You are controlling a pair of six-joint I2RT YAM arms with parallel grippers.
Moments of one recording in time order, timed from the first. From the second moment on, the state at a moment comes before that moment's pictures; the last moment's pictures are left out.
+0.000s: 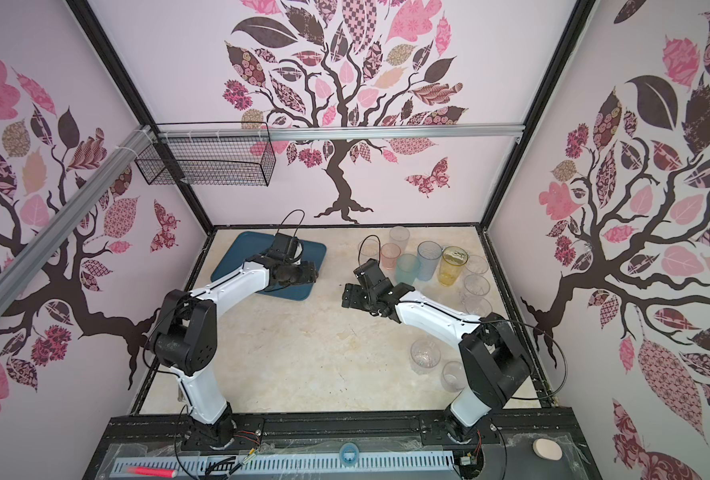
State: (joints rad) left arm -0.36 1.90 1.40 -0.48 0.07 -0.38; right arm 0.67 1.58 1.07 -0.32 0.00 0.75
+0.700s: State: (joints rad) left arm -0.55 1.90 1.20 -0.39 0.12 -0.48; right arm 0.58 1.48 1.00 -0.33 0.02 0.73
